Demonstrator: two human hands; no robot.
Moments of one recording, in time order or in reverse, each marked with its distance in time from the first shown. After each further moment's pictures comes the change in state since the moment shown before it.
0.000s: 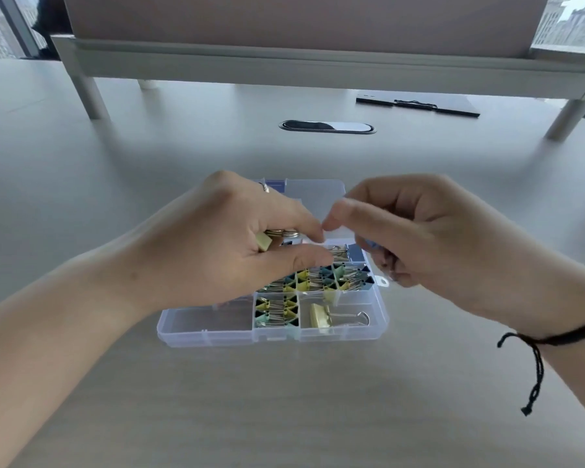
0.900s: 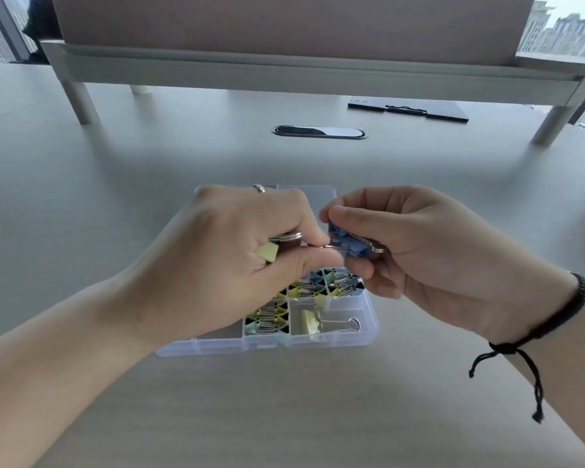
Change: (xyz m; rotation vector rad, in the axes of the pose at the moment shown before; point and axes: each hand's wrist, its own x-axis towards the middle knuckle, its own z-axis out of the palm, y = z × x) left_hand -0.001 0.013 0.006 0.144 0.241 0.173; right_hand 0.006 0.004 0.006 0.575 0.037 0.233
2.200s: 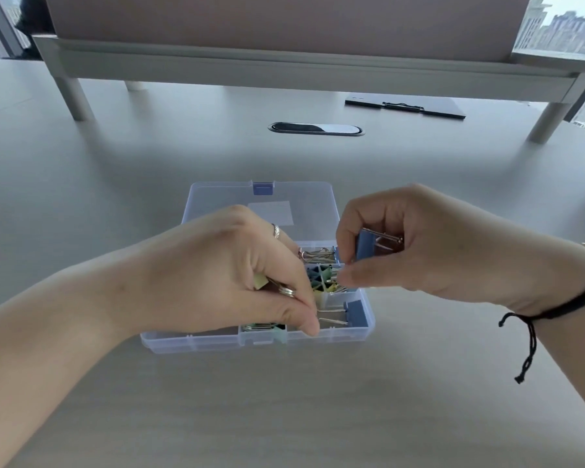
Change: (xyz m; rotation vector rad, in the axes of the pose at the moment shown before) left_hand -0.006 -0.012 0.001 -0.188 -0.525 -0.201; right_hand -0.003 -0.009 -0.021 -0.816 -0.201 -0.221
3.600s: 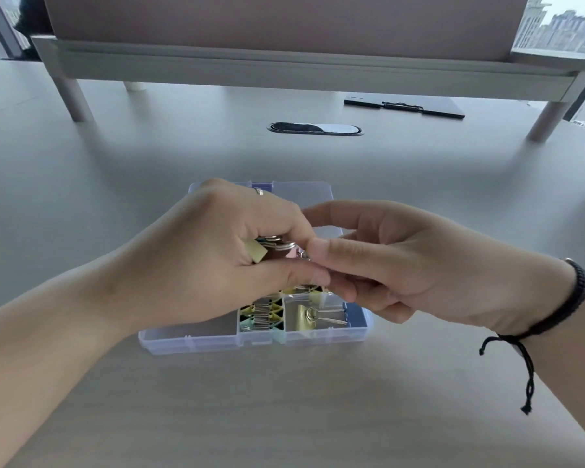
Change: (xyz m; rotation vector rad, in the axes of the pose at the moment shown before) left_hand 0.002 0.011 -0.009 0.015 0.250 0.152; right_hand 0.000 -0.007 0.017 0.573 -0.214 0.041
